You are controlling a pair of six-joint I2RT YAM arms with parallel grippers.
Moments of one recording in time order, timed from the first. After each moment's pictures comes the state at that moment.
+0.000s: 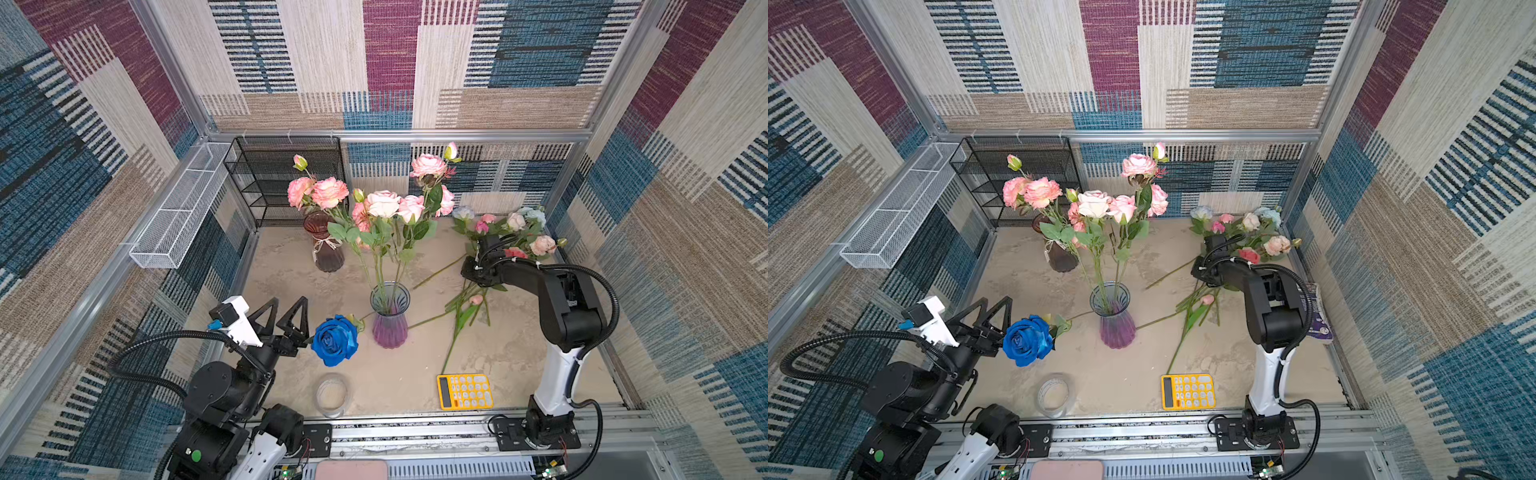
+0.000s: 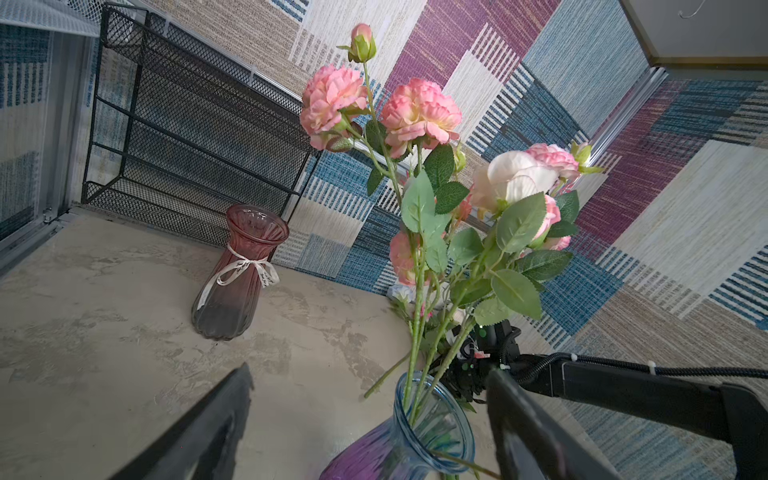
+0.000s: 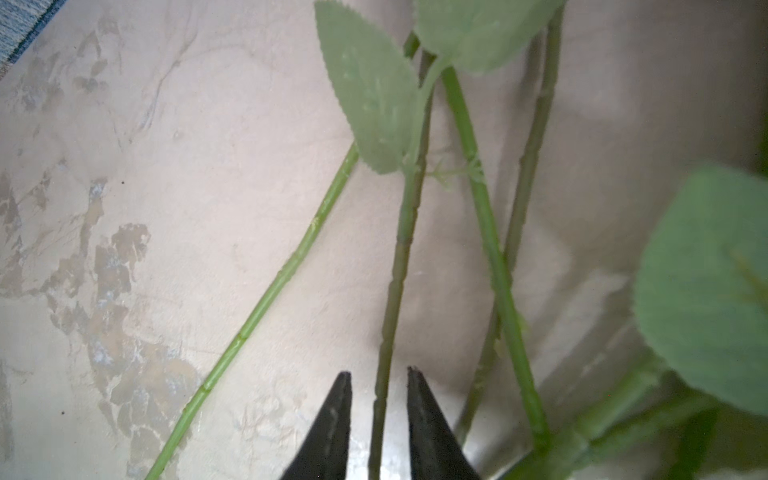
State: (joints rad) left arm -0.43 0.23 0.77 -0.45 -0.15 -0.50; right arm 0.15 1.97 1.25 -0.23 -0.09 0.54
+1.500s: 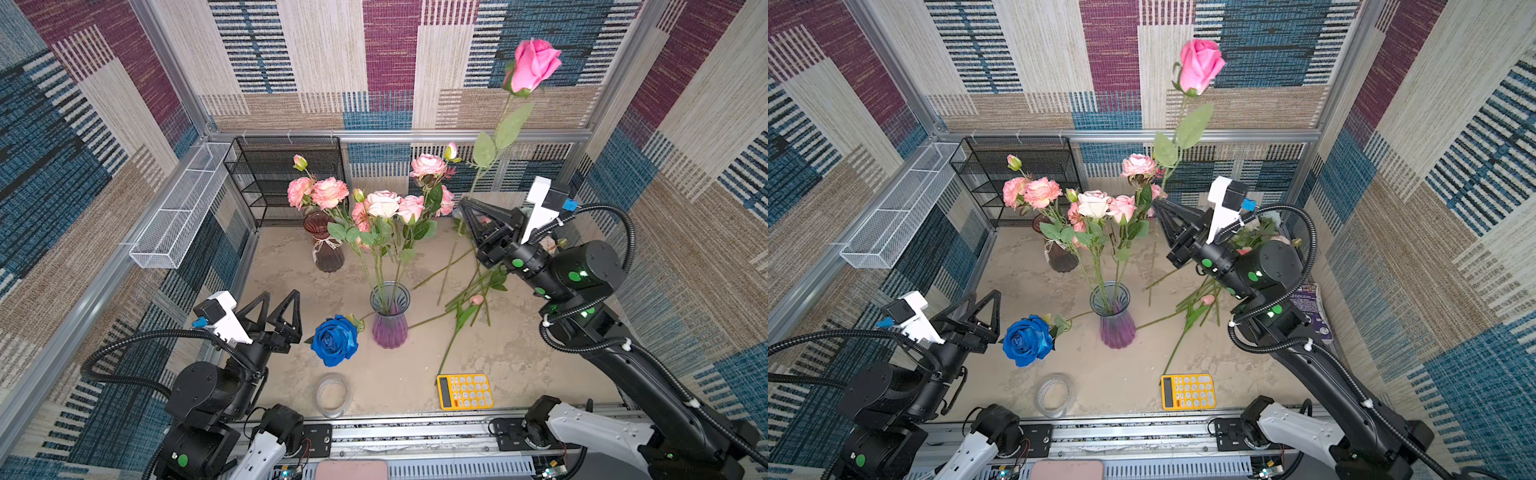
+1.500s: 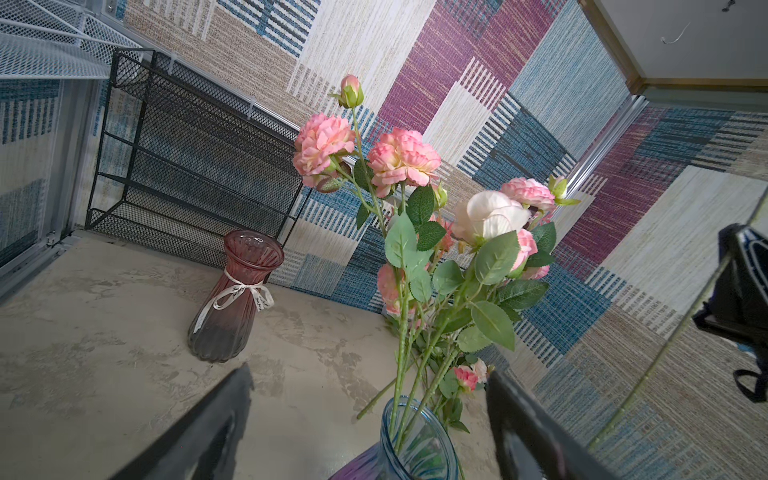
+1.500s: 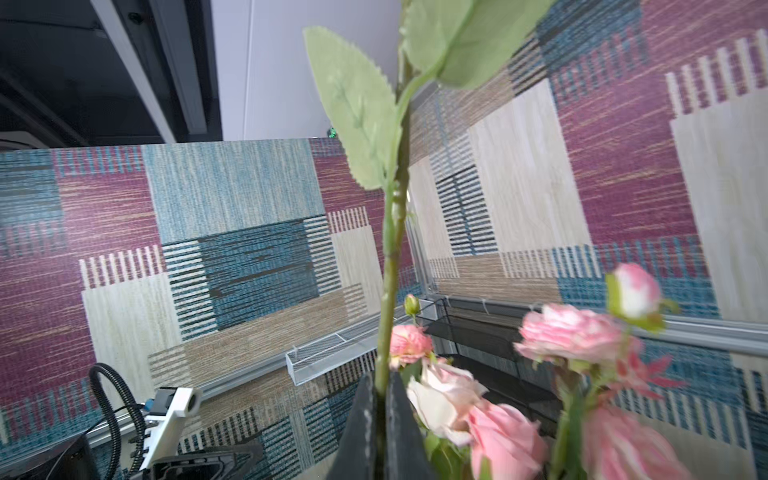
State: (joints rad) left arm -0.43 0.29 0.88 -0.48 -0.18 -0.50; right arm 0.73 1.09 1.26 0.33 -0.22 0.35
